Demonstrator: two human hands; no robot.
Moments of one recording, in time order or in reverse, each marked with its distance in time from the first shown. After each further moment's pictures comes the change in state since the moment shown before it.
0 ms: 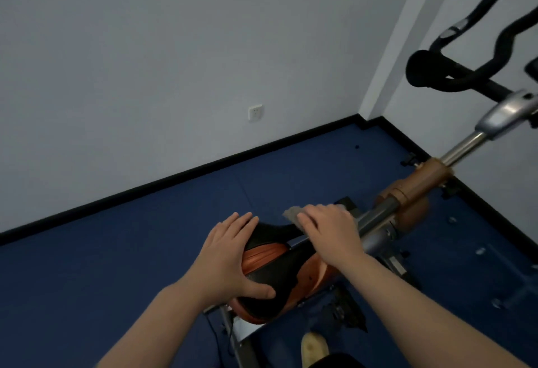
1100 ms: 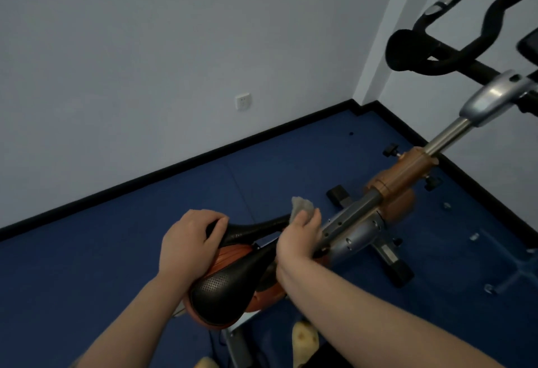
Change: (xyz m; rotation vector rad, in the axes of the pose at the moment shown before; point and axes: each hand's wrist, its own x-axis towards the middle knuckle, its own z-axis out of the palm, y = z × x) left_hand 0.036 0.020 0.007 -0.044 0.432 -0.244; right_hand 0.004 -0.036 0.021 1.152 0.199 1.054
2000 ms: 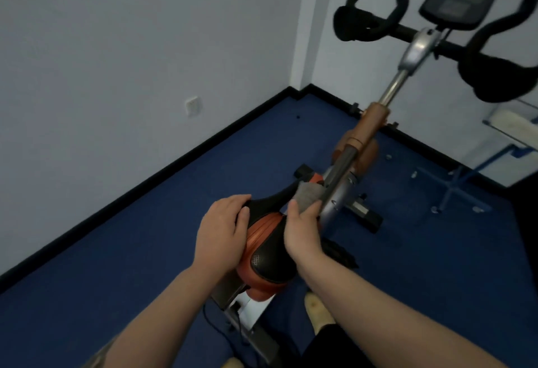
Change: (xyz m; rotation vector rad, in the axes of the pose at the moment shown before) left_hand 0.002 -0.043 -0.005 -0.248 -0.159 0.400; right_hand -0.081 0.029 0.021 -0.183 0.034 -0.049
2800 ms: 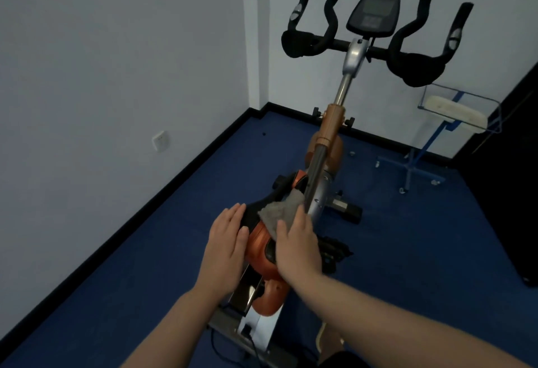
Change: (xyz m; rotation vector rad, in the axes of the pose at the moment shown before) left_hand -0.026 -0.025 -0.020 -0.247 -0.241 0.108; right_hand -0.065 0.016 0.027 -0.276 0.224 -0.105
